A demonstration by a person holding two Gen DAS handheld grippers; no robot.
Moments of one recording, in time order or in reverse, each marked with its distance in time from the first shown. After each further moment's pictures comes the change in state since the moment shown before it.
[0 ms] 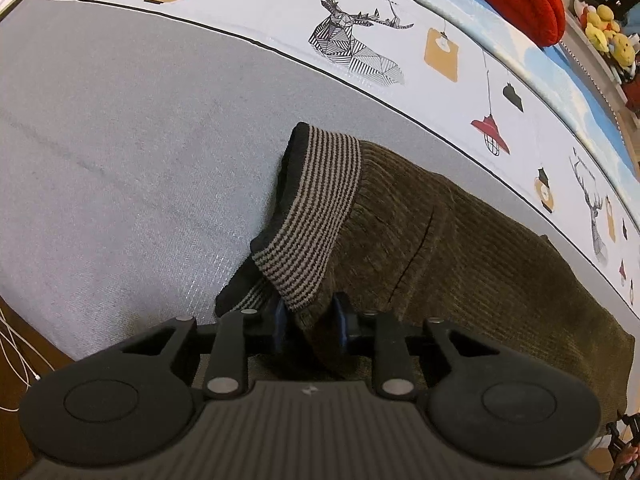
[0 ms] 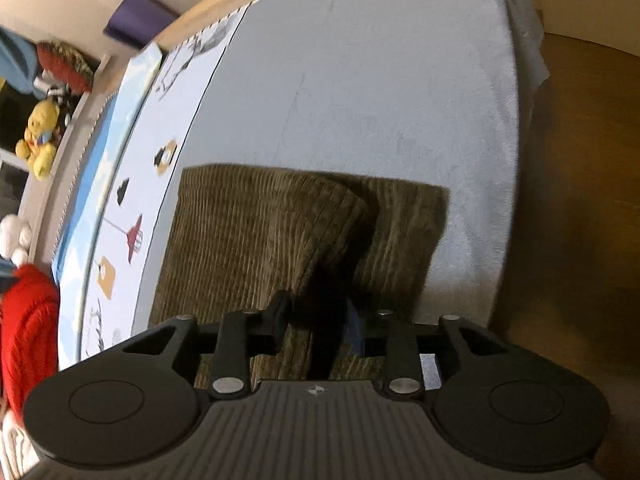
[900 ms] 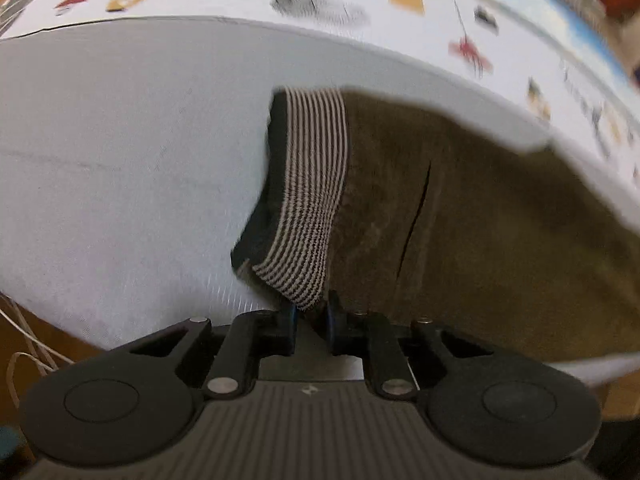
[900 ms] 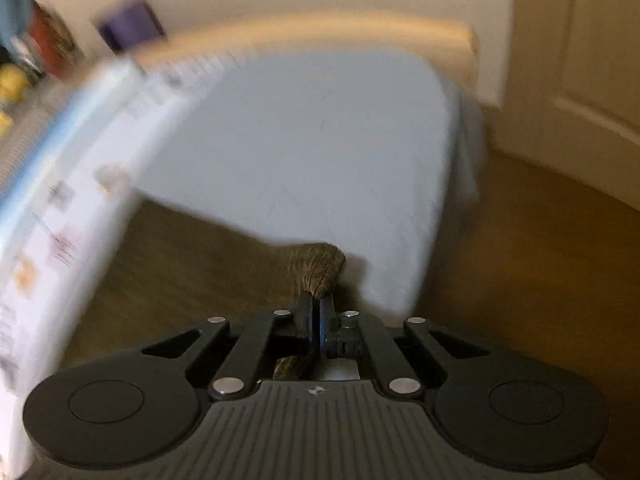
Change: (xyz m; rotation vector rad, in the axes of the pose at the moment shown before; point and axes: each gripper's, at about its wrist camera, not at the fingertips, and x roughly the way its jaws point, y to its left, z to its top) left arm -0.002 -0.011 -0.031 0.235 0.095 0.076; right arm -0.027 0.006 0.007 -0.186 -0.168 -0.327
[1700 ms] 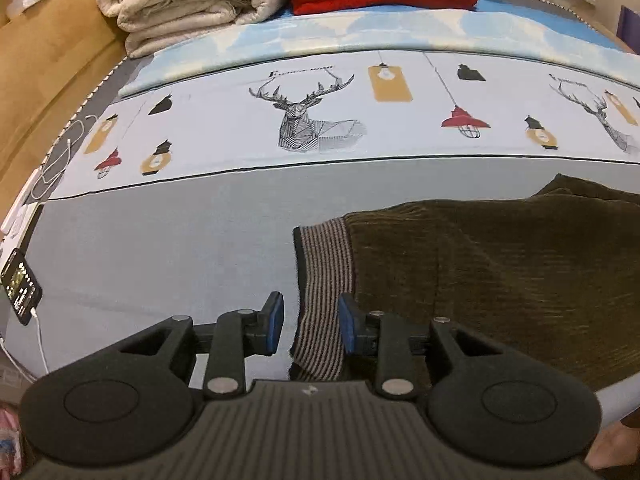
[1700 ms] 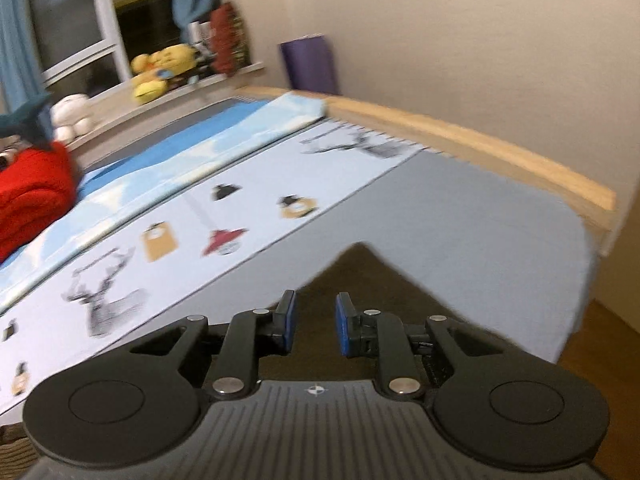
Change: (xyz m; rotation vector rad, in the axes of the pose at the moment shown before) left arm -0.045 -0.038 0.002 0.201 -0.348 0.238; right arm -0.095 0.119 -0.039 -0.425 -0.272 0.322
